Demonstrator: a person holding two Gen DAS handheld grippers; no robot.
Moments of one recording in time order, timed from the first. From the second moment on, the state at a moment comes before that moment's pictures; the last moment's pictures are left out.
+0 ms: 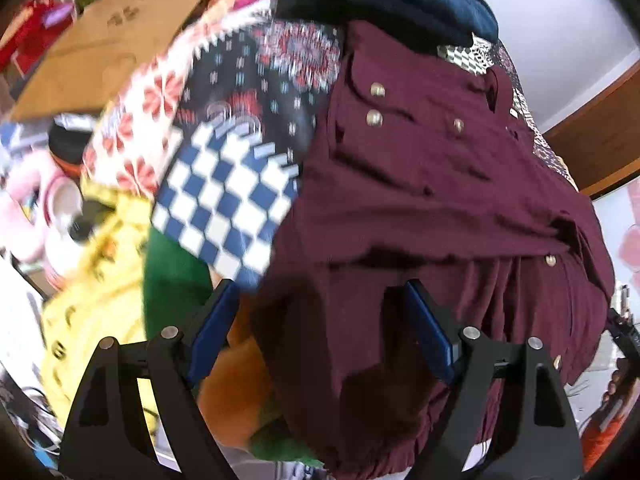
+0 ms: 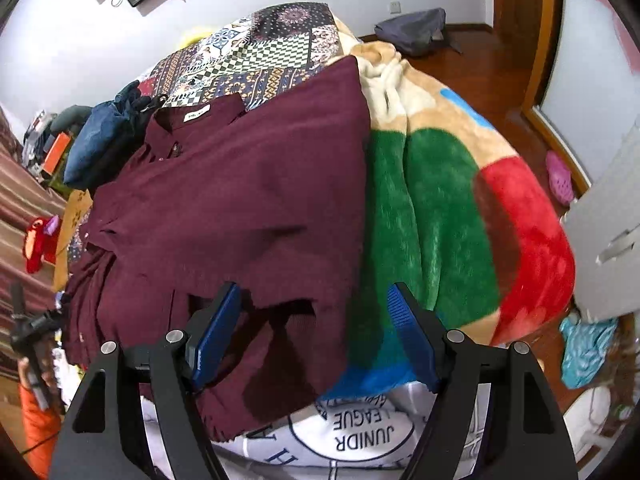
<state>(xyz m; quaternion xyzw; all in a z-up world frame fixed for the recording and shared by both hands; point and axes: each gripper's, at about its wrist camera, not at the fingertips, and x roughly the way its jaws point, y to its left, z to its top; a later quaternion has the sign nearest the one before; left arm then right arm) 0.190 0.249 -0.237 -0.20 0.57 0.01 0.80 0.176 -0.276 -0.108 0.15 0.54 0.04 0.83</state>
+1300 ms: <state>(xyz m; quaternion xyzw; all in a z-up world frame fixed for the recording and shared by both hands) 0.323 0.258 -0.166 -0.25 0.46 0.00 0.85 0.319 -0.270 -0.098 0.12 0.44 0.03 0.89</state>
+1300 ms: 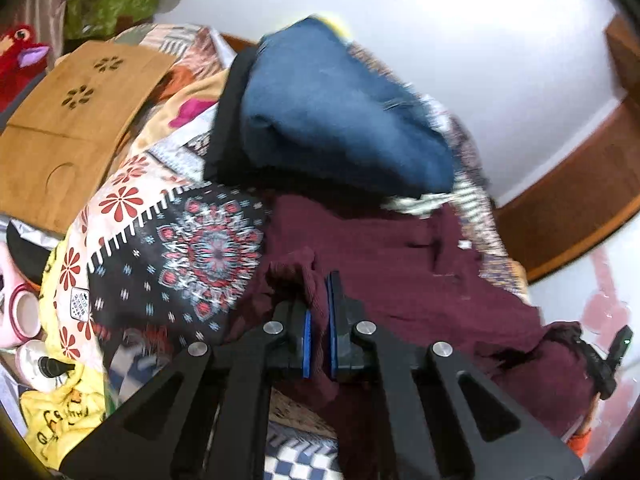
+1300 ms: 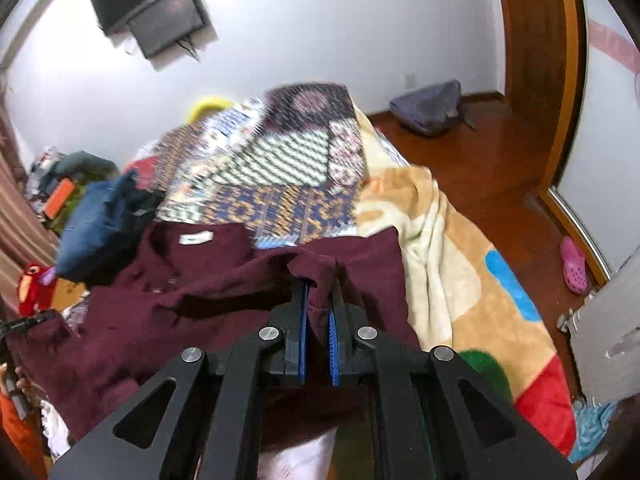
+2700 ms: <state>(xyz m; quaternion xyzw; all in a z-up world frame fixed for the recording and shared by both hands) 0.370 0.220 -0.190 -0.06 0.53 0.01 0.85 0.374 -0.198 -0.094 -0.10 0.52 0.10 0.84</state>
